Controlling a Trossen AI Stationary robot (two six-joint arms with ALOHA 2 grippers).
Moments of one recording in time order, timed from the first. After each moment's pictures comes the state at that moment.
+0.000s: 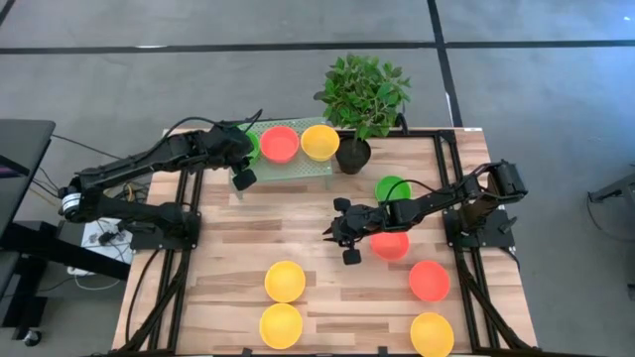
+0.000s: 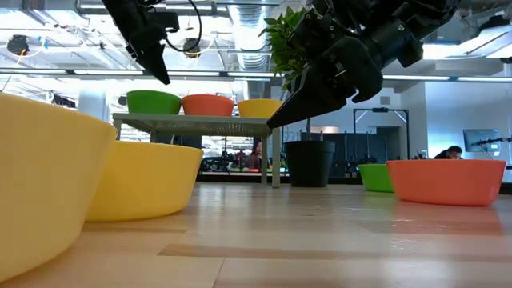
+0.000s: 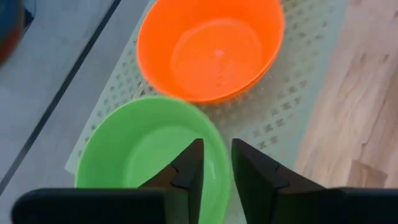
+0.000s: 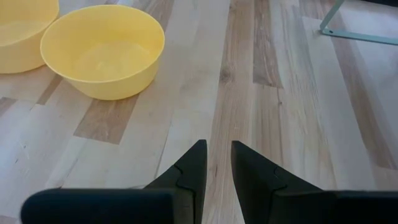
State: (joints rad) left arm 0.40 1.10 1.05 -0.83 -0.28 0.16; right arm 0.13 1.66 0.83 0.22 0.05 -0.10
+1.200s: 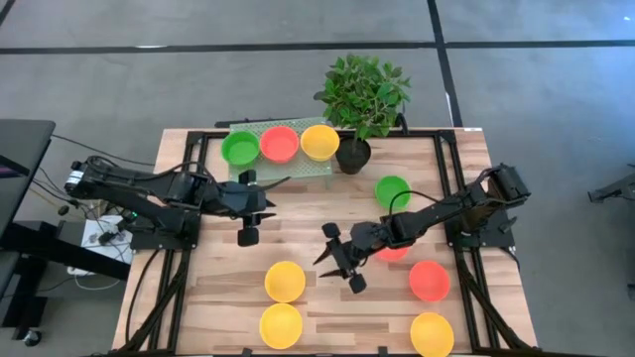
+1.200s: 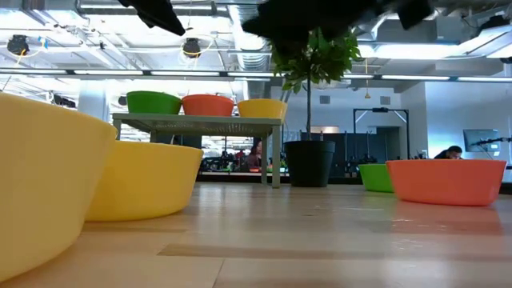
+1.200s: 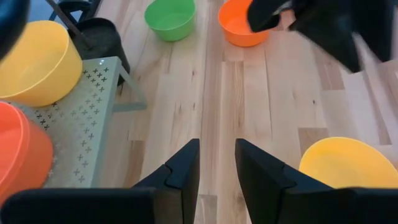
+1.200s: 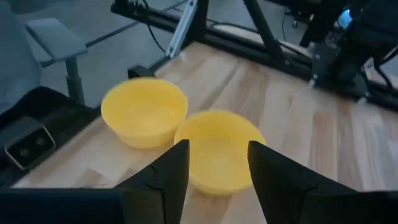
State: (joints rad) left arm -0.20 1.12 1.05 -0.67 -0.30 -0.02; right arm 0.29 1.66 0.95 0.32 -0.10 -0.18
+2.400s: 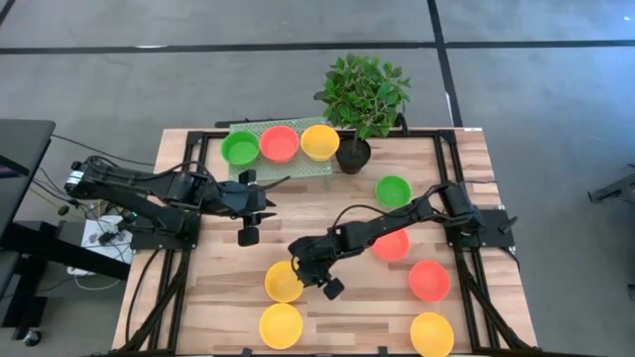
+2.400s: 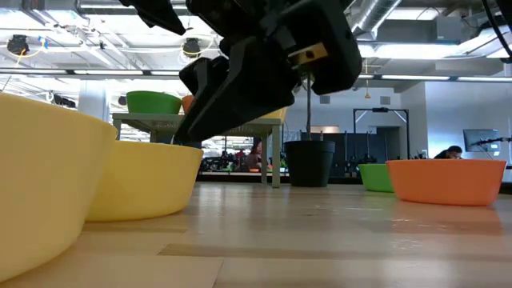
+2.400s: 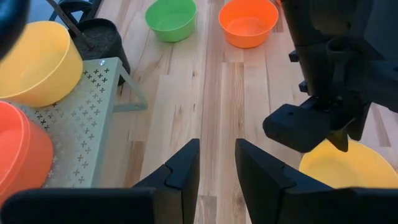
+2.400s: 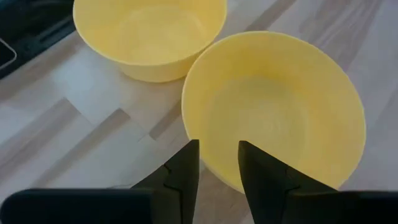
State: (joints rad) left arm -0.20 1.12 1.05 -0.67 -0.29 -0.02; right arm 0.24 2.10 1.47 -0.21 -0.29 -0.40
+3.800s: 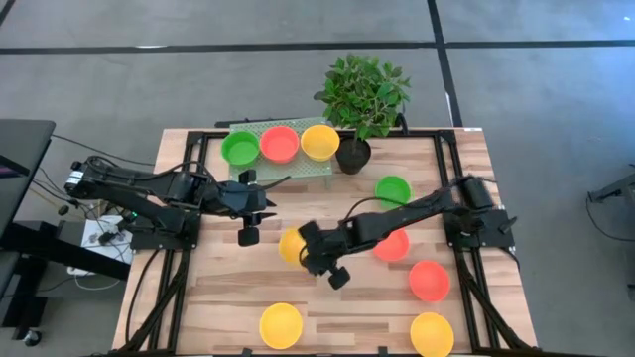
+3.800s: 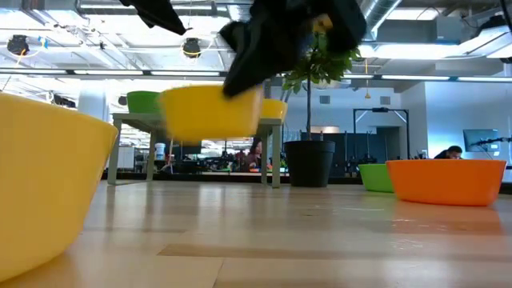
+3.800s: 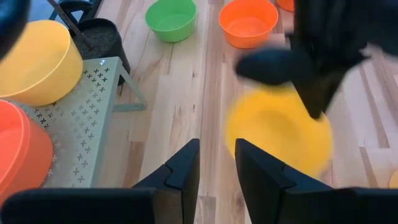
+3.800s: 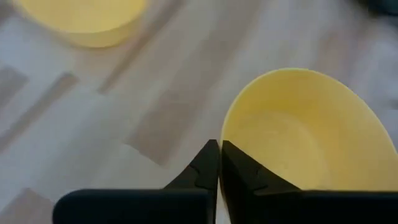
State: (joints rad) left arm -0.20 1.12 1.05 -0.67 -0.29 -0.03; right arm 0.25 1.92 1.47 -0.44 0.03 -0.39
